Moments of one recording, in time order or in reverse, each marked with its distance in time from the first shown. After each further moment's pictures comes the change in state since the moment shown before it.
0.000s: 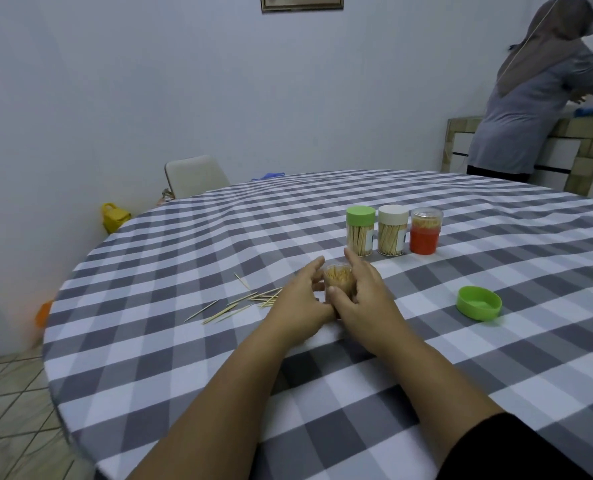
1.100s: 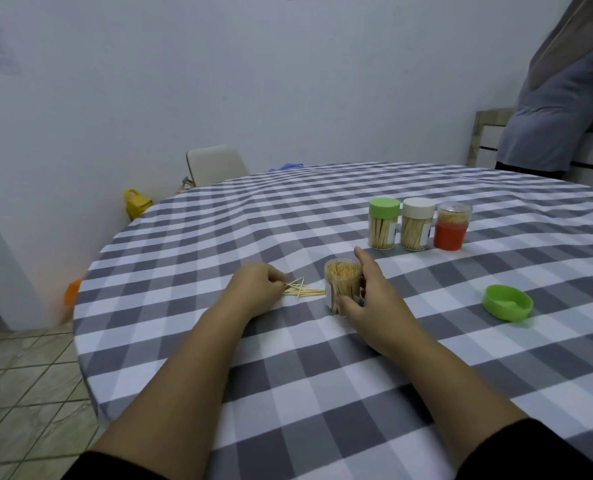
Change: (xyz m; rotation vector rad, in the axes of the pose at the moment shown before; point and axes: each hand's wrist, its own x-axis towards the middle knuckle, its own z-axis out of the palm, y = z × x) left_hand 0.008 -0.034 -0.072 0.523 0.116 -0.221; right_hand -0.002 -0.008 0.009 -0.017 -0.122 0.107
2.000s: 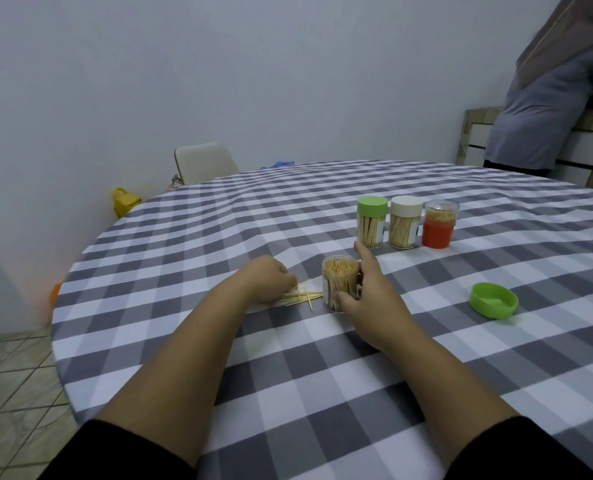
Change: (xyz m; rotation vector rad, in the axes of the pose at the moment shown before) left_hand 0.019 0.027 0.006 0.129 -0.205 0.016; right_hand 0.007 0.006 -0.007 0.019 0.047 0.033
